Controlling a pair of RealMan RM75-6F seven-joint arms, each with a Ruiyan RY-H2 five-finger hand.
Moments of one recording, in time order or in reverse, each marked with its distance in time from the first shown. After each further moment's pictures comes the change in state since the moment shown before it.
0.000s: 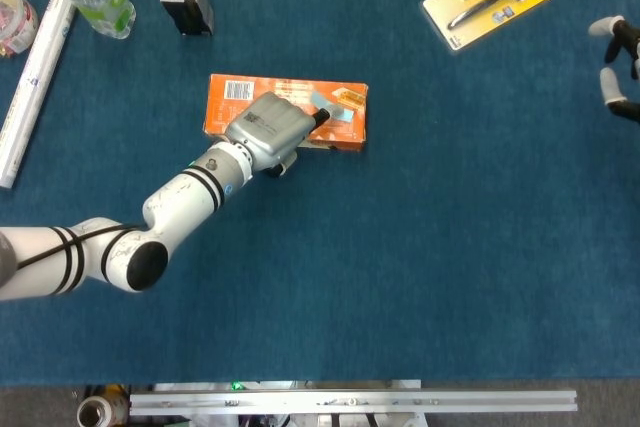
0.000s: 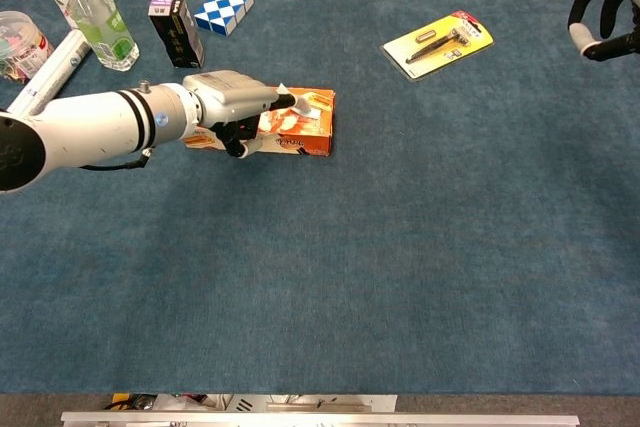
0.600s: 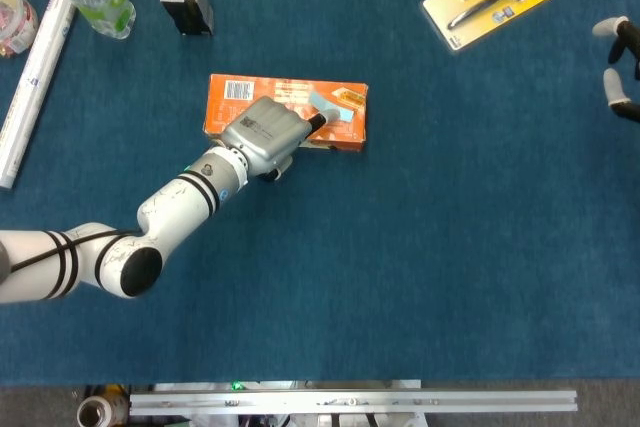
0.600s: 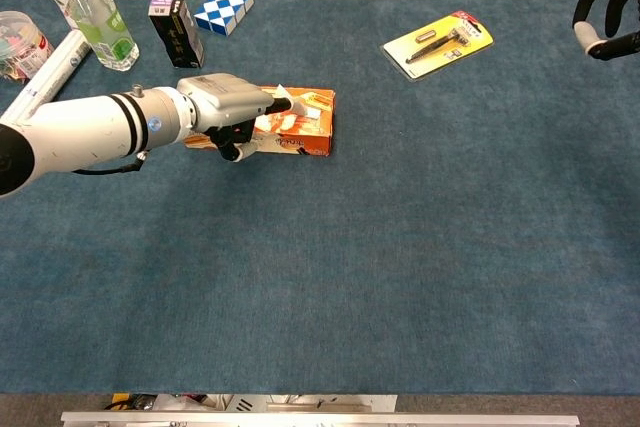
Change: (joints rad) left arm 0.006 0.013 0.018 -0.028 0.006 0.016 0.021; right arm -0.009 0.011 0.000 -0.017 -0.004 0.010 -0.004
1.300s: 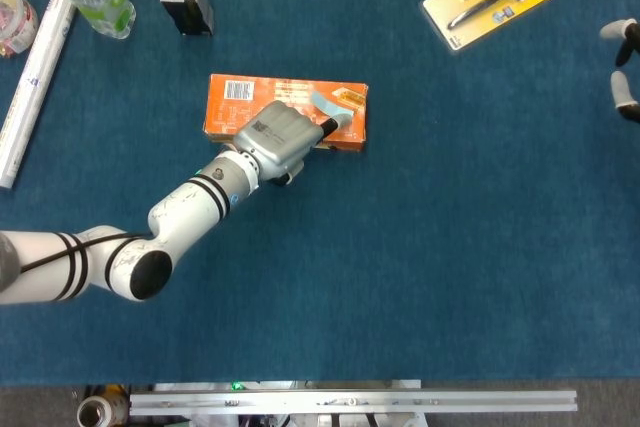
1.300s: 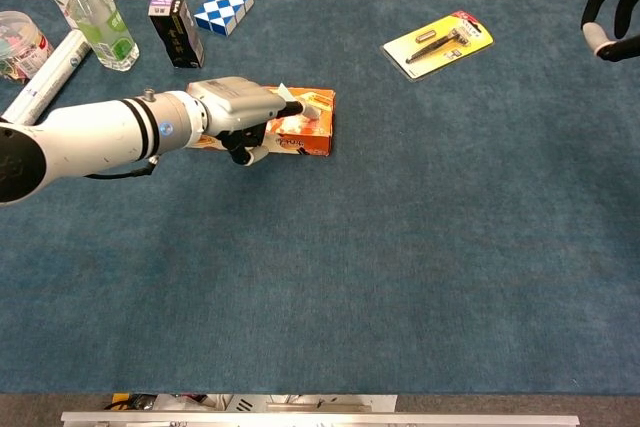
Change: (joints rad) left arm -0.010 -0.026 -0.010 -0.003 -0.006 0.006 0.011; right arm -0.014 0.016 -0.003 -0.013 0.003 0.005 0.001
